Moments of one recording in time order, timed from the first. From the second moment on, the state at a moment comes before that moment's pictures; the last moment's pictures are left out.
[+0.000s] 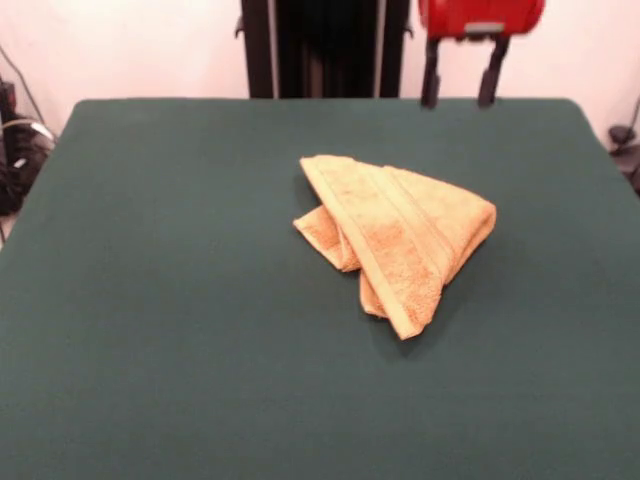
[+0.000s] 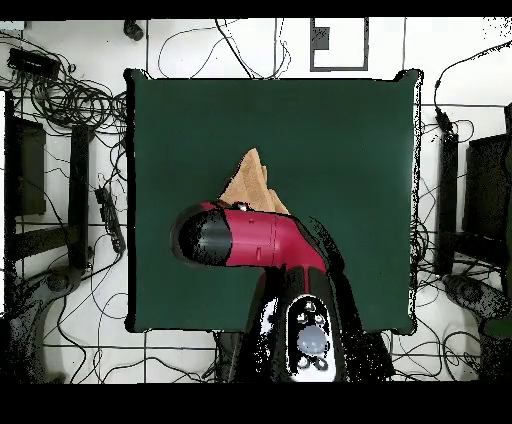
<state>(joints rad) -0.01 -0.76 -0.04 1.74 0.00 0.51 1.57</state>
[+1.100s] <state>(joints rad) -0.02 -0.36 -0.06 1.55 0.00 0.10 1.57</state>
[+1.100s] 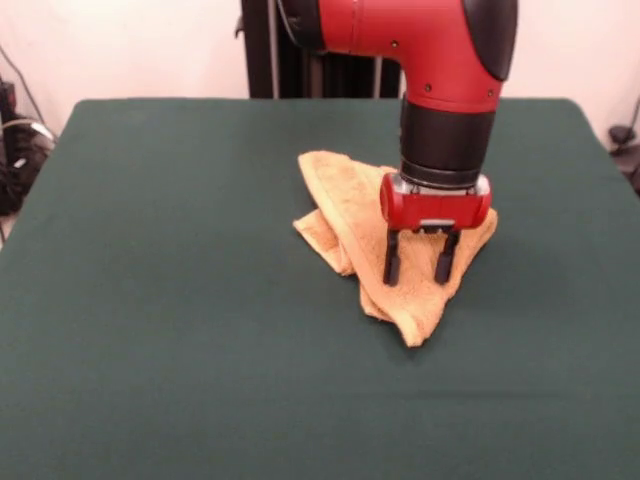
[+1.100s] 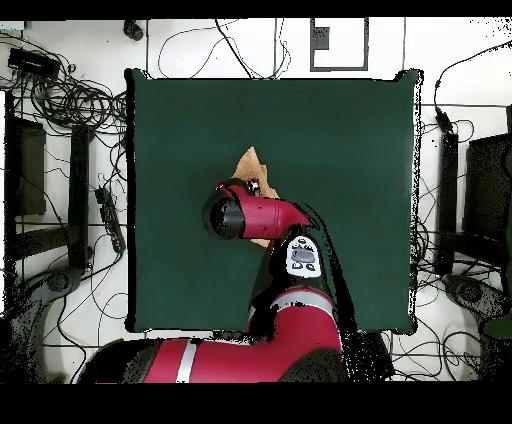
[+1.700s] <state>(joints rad) -0.02 -0.35 -0.06 1.53 0.00 0.10 1.57</state>
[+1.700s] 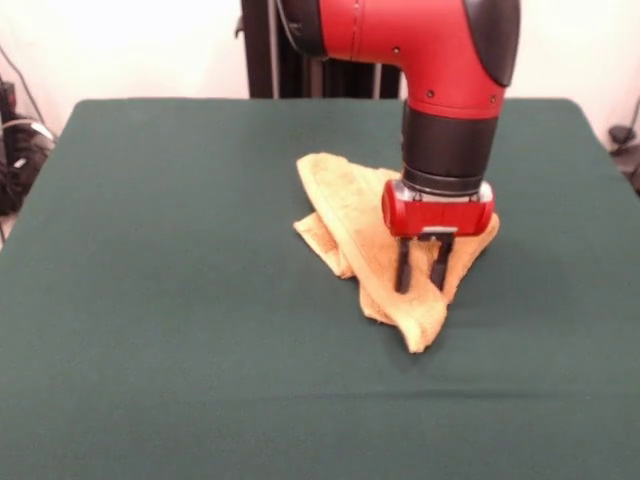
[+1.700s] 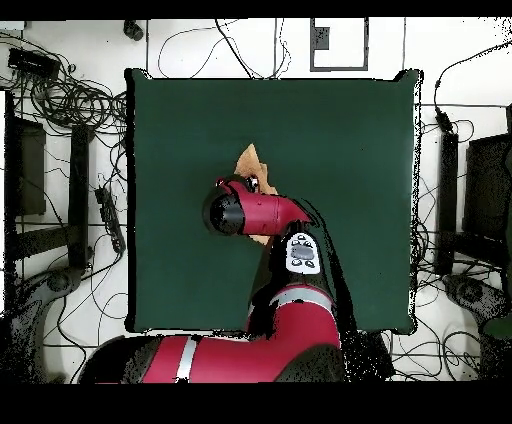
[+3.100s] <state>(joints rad) -0.08 -0.62 -0.07 1.61 0.00 0.38 1.57</state>
